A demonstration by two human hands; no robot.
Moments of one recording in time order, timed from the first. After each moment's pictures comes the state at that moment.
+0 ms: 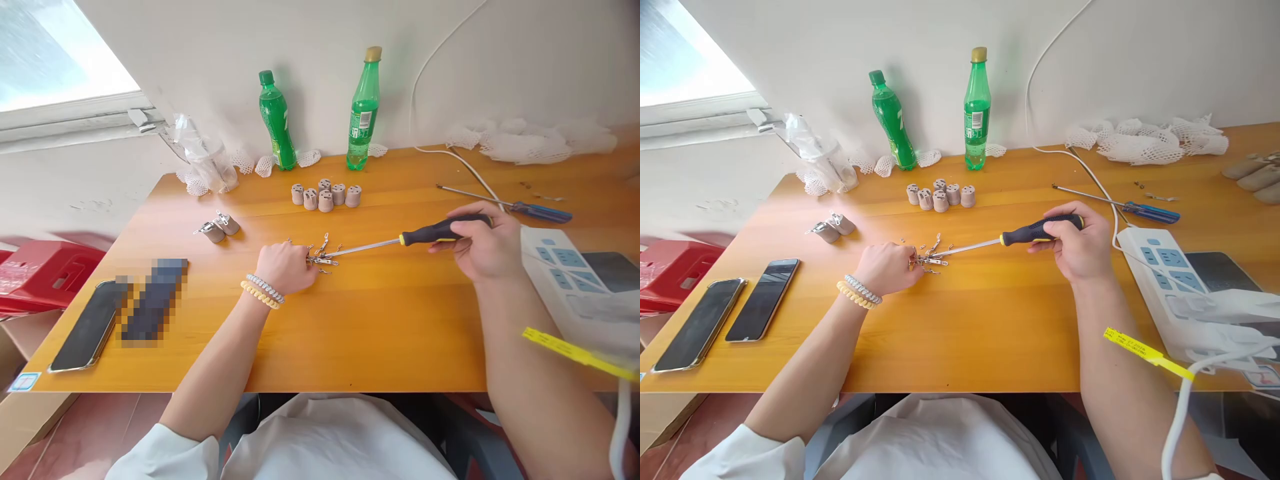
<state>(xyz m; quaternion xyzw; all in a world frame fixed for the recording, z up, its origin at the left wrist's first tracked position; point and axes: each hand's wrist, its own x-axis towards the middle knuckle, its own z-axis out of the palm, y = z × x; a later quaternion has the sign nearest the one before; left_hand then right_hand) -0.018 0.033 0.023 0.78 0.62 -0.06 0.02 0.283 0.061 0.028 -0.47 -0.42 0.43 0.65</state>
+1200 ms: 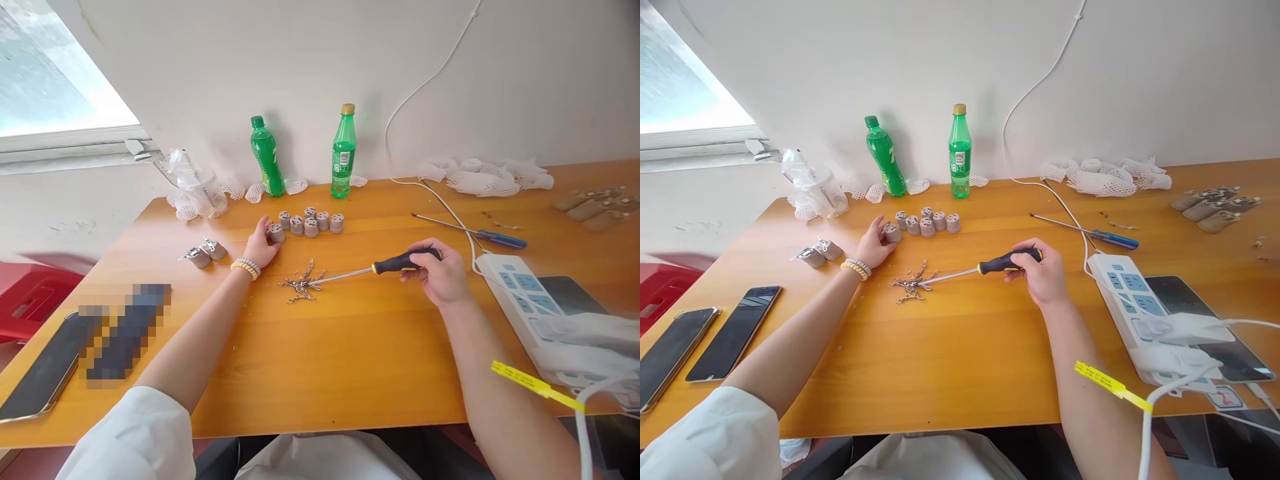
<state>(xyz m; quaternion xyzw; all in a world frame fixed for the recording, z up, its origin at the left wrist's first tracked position) -0.072 0.150 -0.038 0.63 0.65 0.34 0.26 0.289 0.065 0.012 -0.52 -0.40 0.48 0.59</state>
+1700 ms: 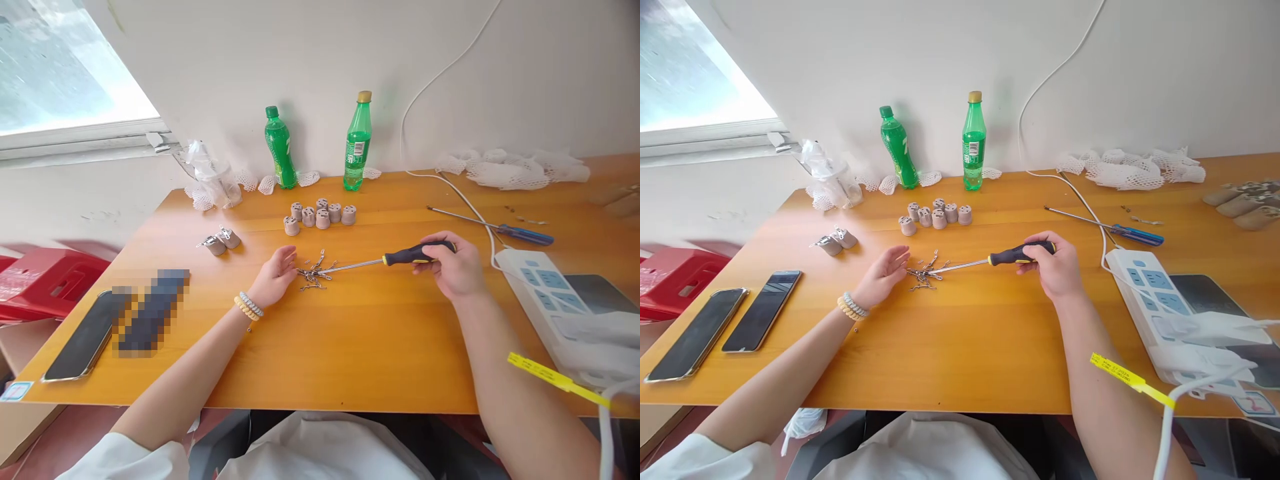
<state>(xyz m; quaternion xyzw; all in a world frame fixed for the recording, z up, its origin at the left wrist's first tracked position) -0.050 0.041 -0.033 0.56 0.51 0.44 0.49 0.288 0.067 0.009 -0.52 -0.41 0.47 0.58</state>
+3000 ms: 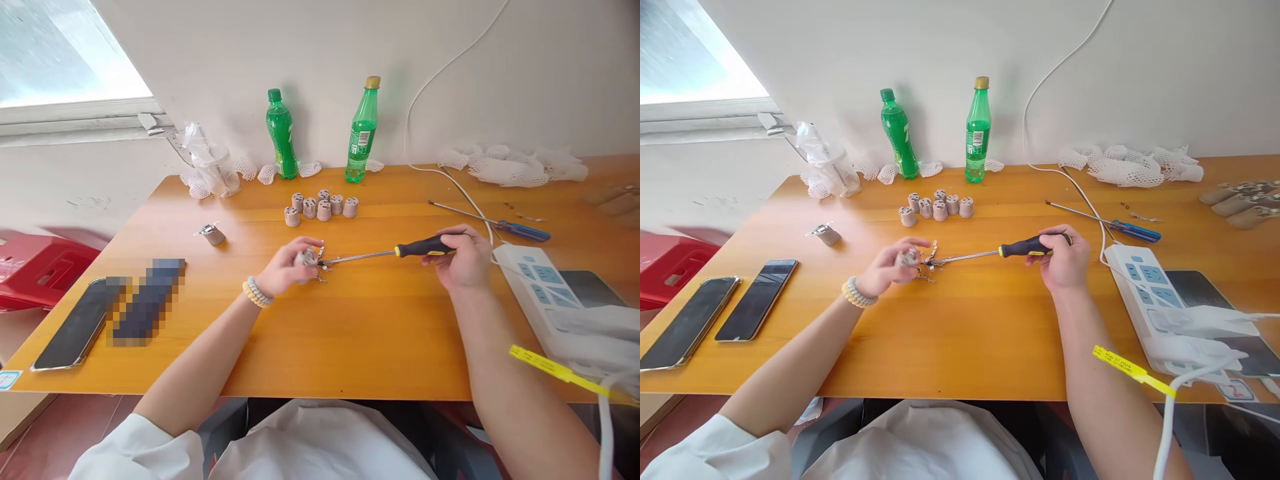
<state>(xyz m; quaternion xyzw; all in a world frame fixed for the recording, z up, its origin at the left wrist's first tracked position) -0.030 0.039 0.008 0.67 0.44 0.37 0.48 0.289 0.070 0.004 -0.49 -0.38 0.41 0.66</state>
